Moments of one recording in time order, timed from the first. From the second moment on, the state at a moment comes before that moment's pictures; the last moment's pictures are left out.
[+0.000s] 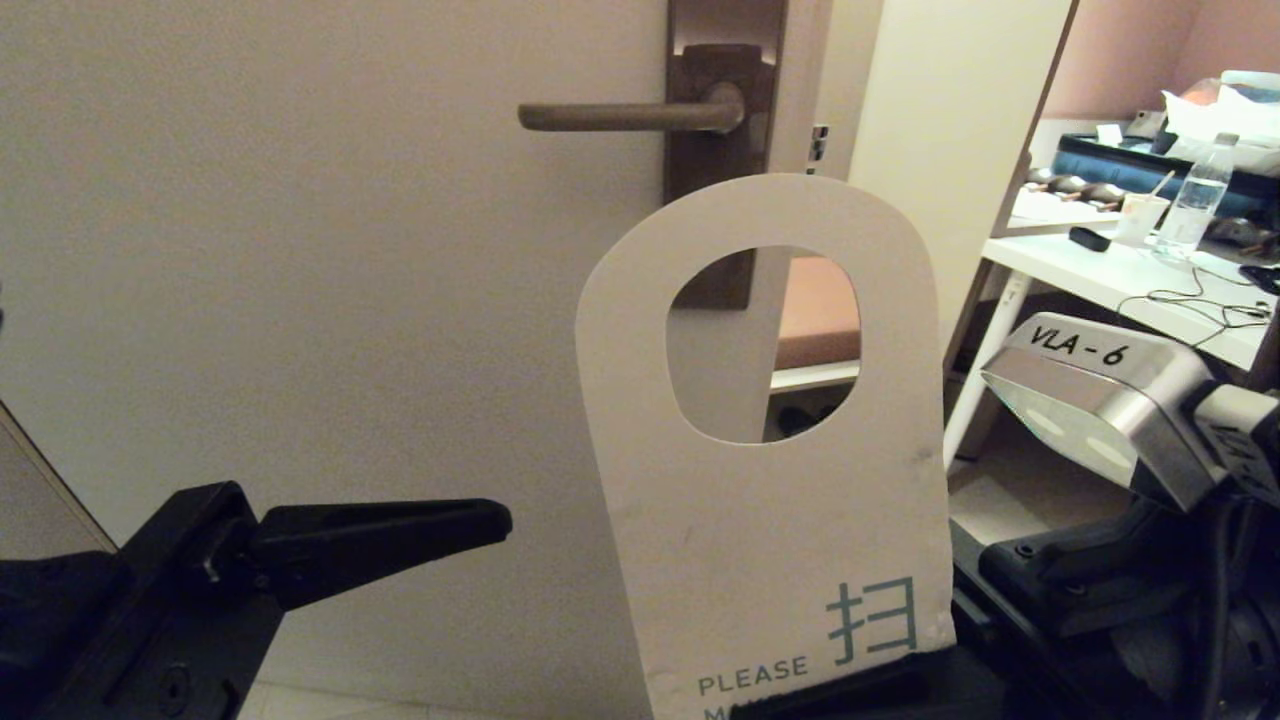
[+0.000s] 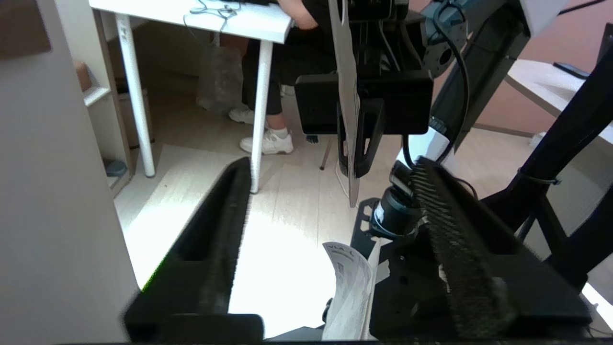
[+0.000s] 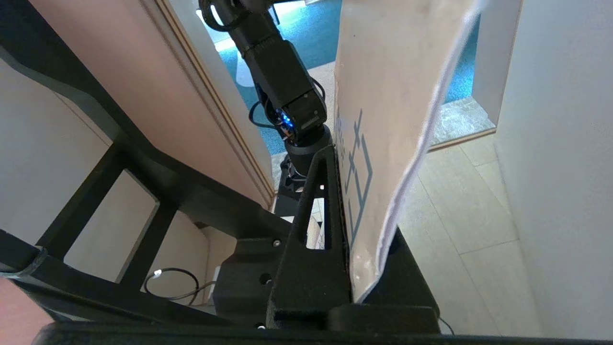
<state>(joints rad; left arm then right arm) -0.88 1.05 -0.57 -0.53 -0.42 -0.18 0.83 1.41 -0.72 -0.54 0.82 0.19</state>
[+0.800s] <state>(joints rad) -0.90 1.19 -0.64 -0.61 -0.42 -0.21 0.83 1.51 -0.80 -0.54 0.82 0.07</state>
